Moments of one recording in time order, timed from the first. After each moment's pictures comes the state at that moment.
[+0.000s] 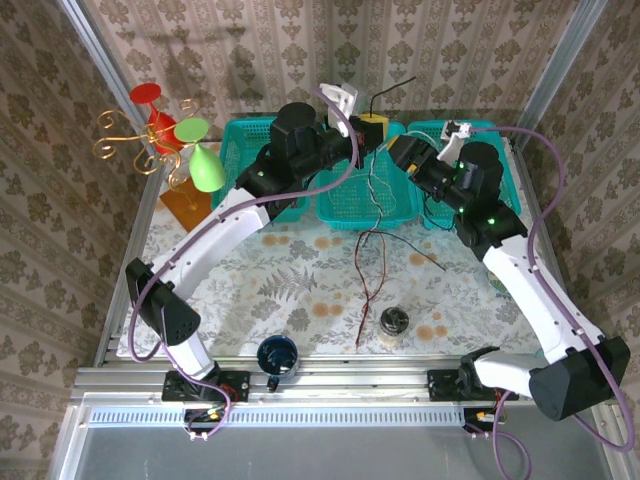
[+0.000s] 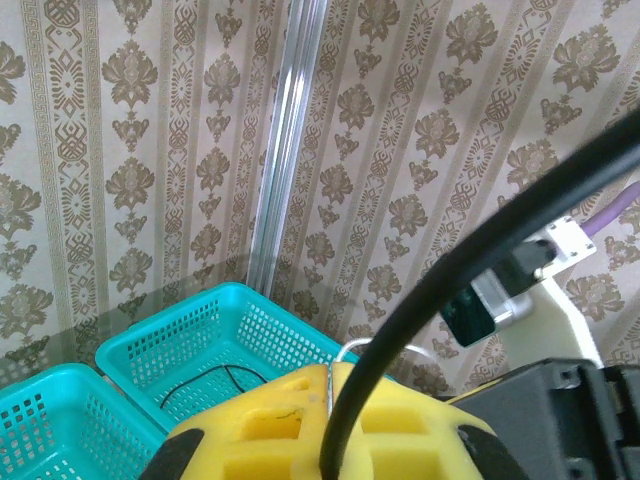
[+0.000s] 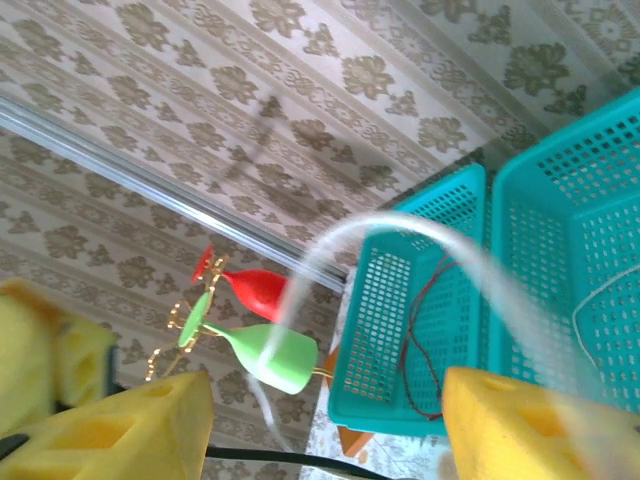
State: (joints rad) left arm -0.80 1.70 1.80 -0.08 0.29 -0.24; right arm 0.28 1.20 1.18 -0.08 -0.26 0.92
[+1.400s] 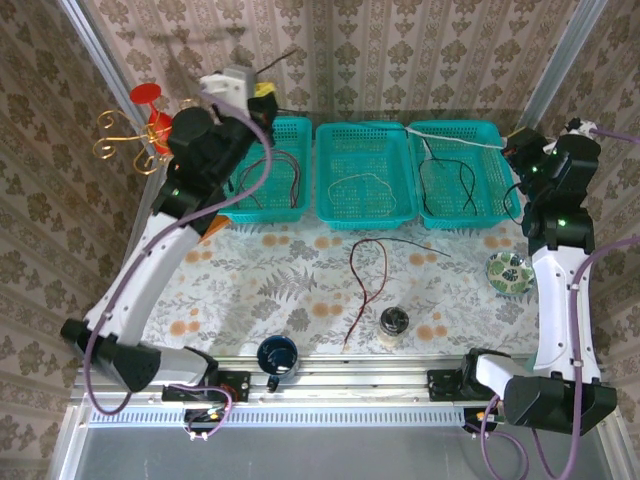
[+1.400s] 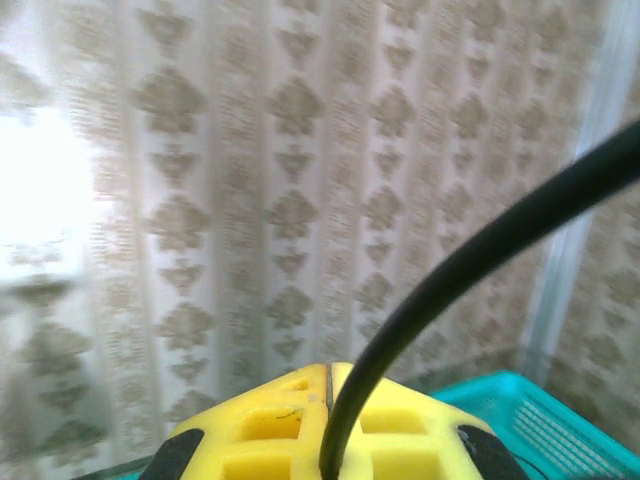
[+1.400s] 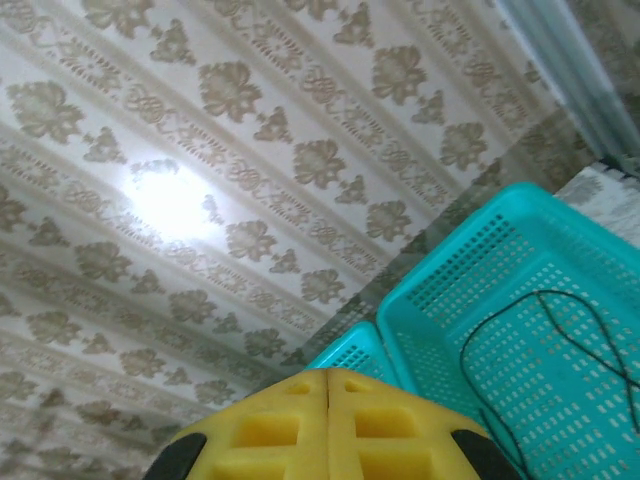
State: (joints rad) left arm -0.52 1.31 1.51 -0.02 -0.02 -0.07; right arm -0.25 1.11 1.29 -0.34 -0.09 0.79
